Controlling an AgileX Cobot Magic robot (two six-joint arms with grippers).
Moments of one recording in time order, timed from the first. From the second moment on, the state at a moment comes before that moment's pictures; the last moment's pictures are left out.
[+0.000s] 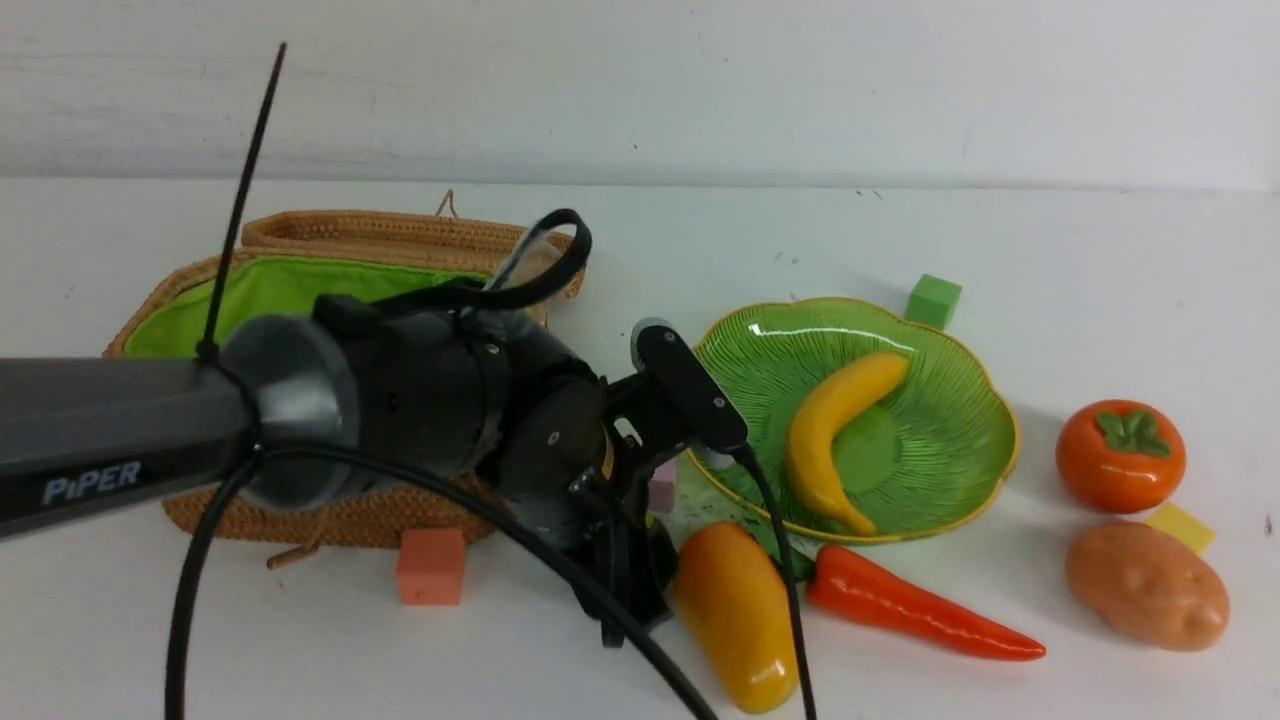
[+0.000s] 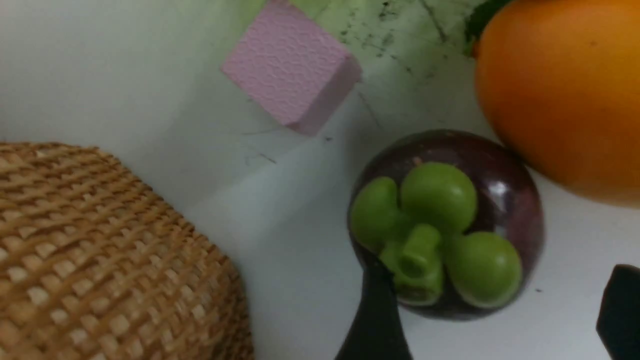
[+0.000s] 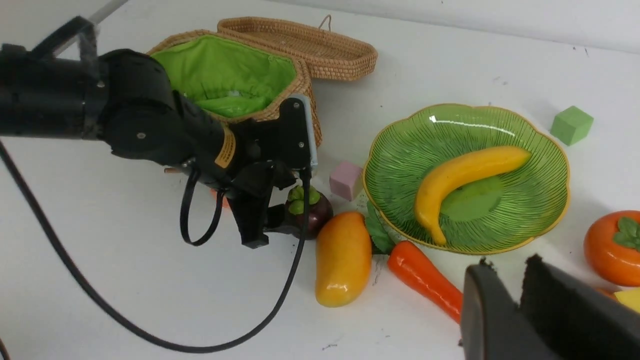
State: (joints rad) right arm 0.36 0.59 -1.16 0.22 1.09 -0.05; left arm -0.68 1.79 -1.20 0.17 0.55 0.21
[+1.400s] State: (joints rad) right arm 0.36 0.59 -1.16 0.22 1.09 -0.07; left arm -0.67 1.76 -1.21 0.22 0.58 0.32
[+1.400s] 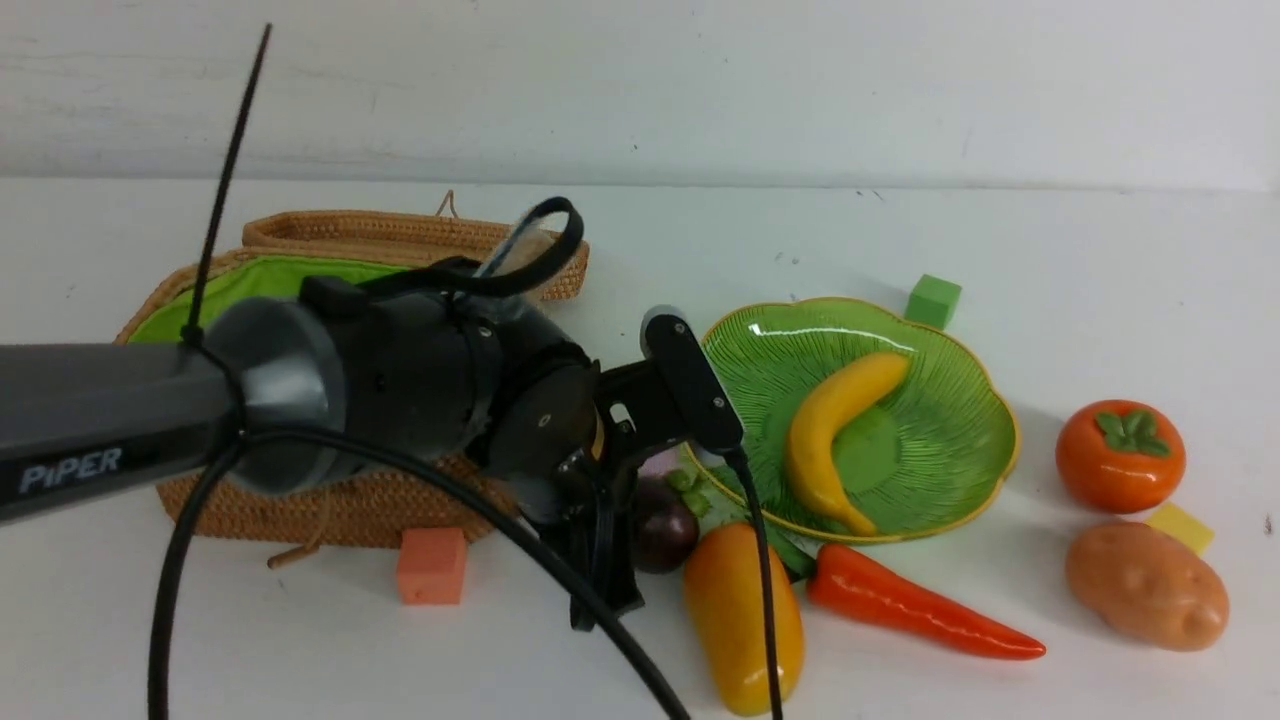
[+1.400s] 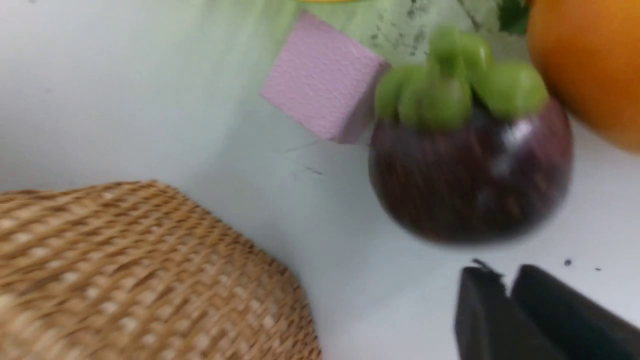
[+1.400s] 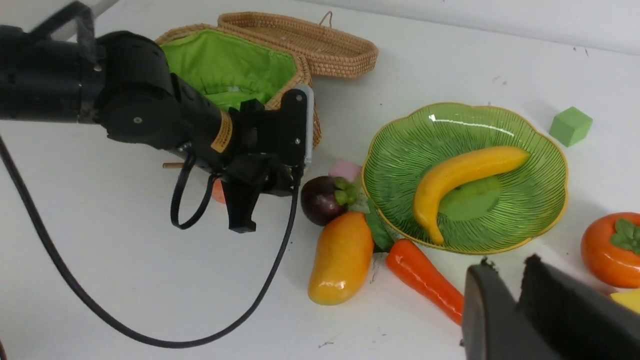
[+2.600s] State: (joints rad) right arm 0.36 0.59 -1.16 0.25 1.09 -0.07; left arm -0.66 1.88 -1.39 0.08 0.63 0.77
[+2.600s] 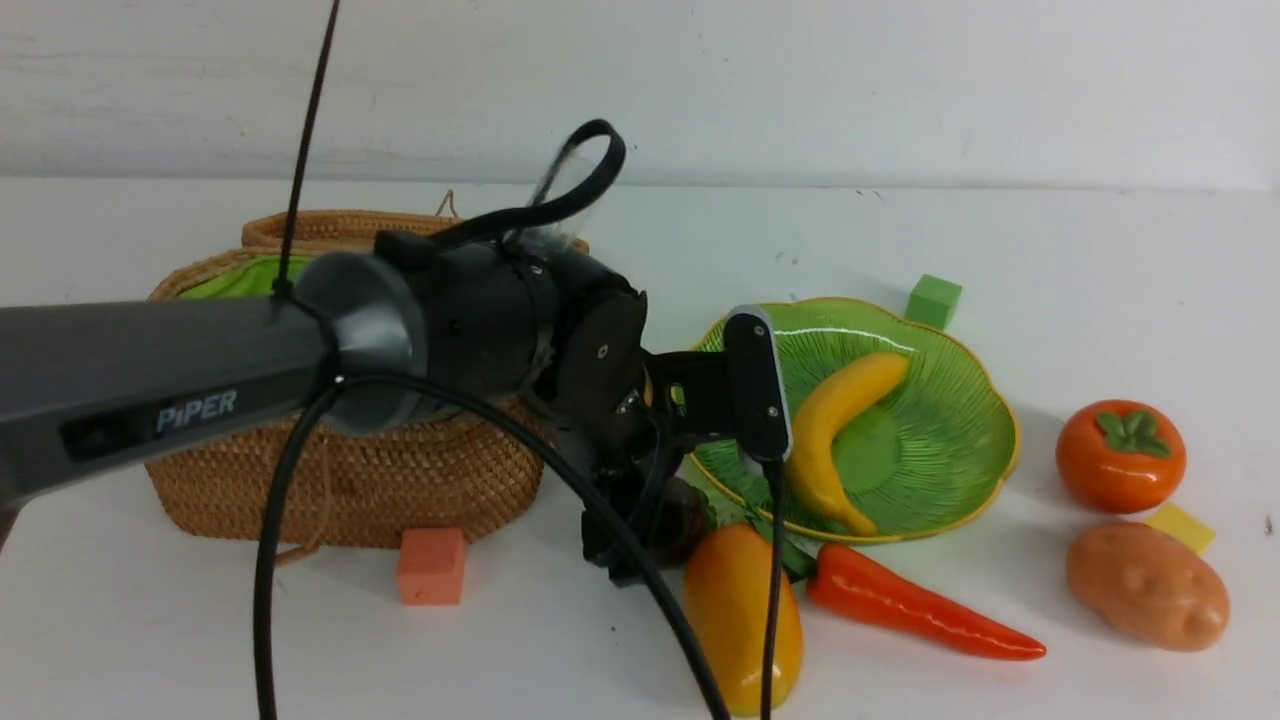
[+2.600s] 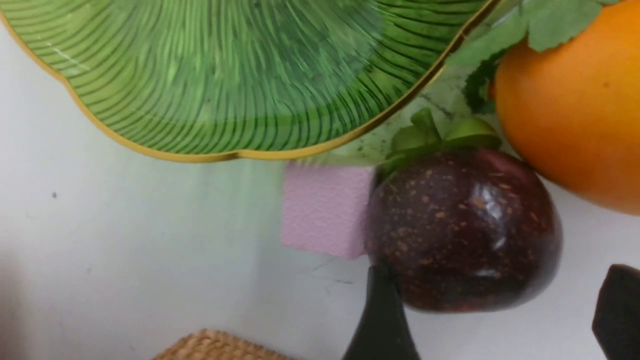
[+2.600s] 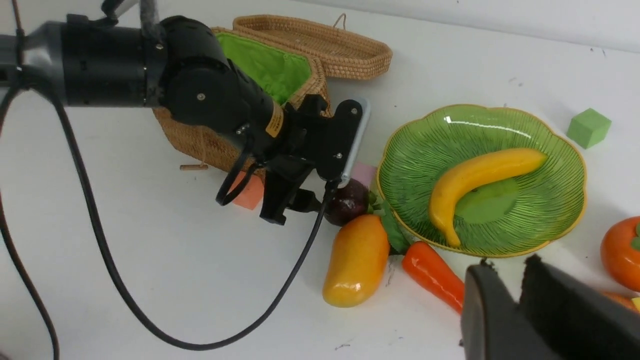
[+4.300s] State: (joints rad) right arm 0.36 0.59 -1.16 0.22 1.13 -0.07; left arm -0.62 1.90 -1.39 -0.19 0.64 1.10
